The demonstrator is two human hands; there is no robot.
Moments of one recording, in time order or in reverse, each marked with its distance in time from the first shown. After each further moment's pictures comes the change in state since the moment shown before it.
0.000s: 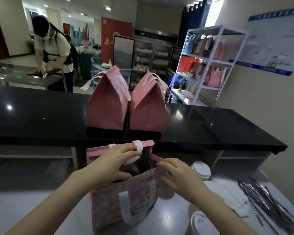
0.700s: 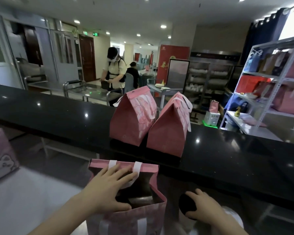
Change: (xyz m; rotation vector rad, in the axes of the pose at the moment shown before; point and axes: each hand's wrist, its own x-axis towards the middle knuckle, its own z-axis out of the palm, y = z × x) left_hand -0.012 0.036 0.034 0.403 -0.080 -0.472; right_hand 0.064 0.163 0.086 -0.032 -0.533 0.096
